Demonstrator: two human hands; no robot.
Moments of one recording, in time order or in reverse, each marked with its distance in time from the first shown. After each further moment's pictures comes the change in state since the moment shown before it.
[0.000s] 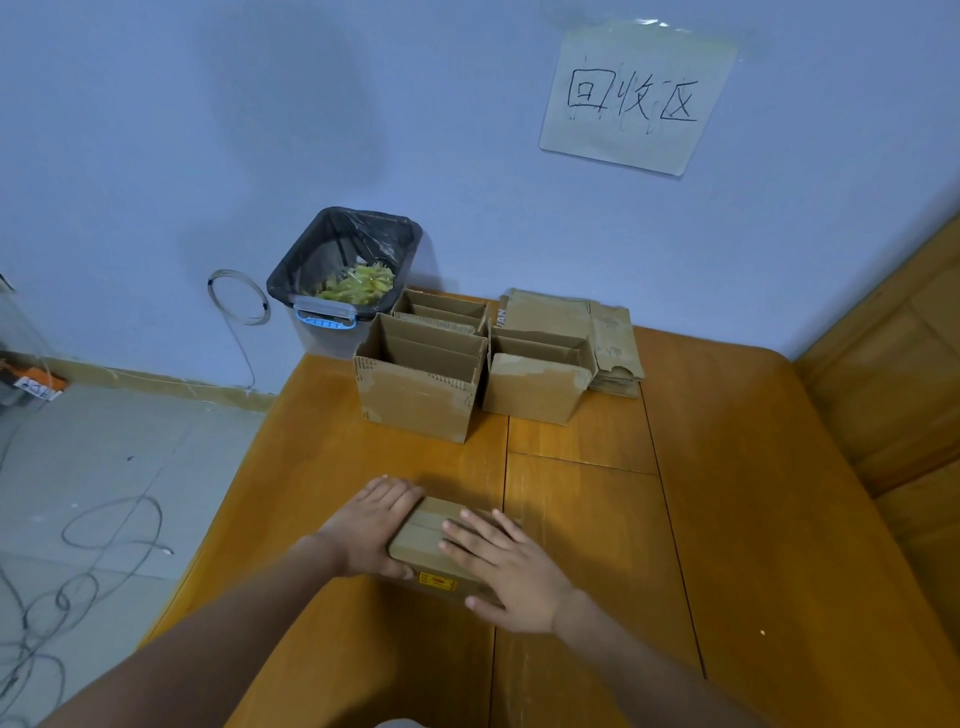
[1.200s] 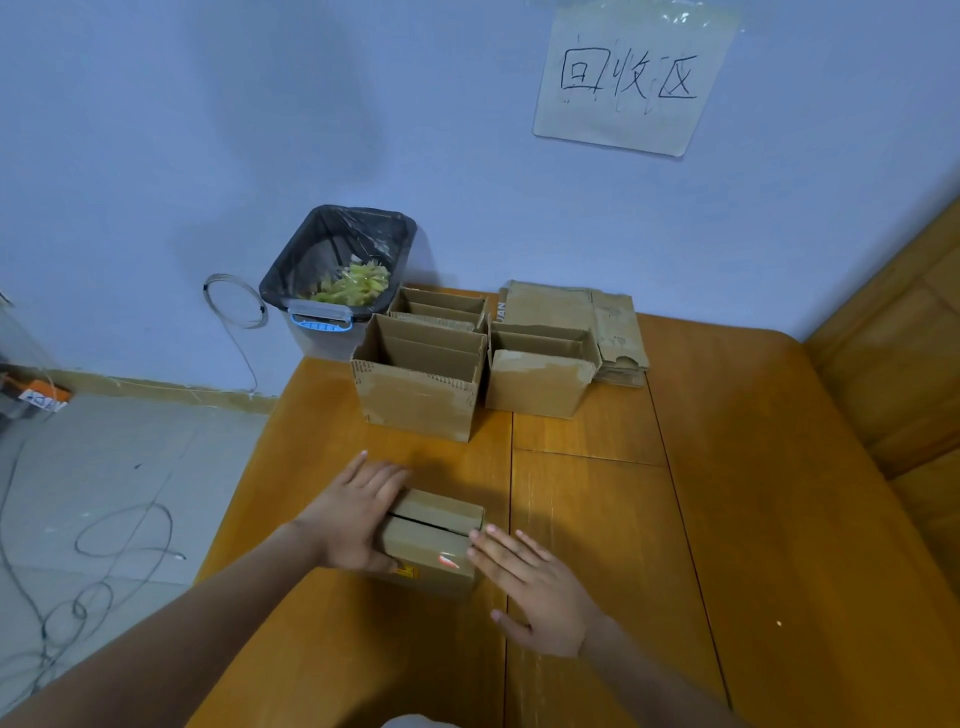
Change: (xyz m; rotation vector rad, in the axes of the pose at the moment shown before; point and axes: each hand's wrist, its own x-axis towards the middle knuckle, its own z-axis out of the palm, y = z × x) left_hand -0.003 -0.025 -0.025 0.157 -0.022 0.018; right_hand -0.025 -0.004 0.012 0.087 0.106 0.090
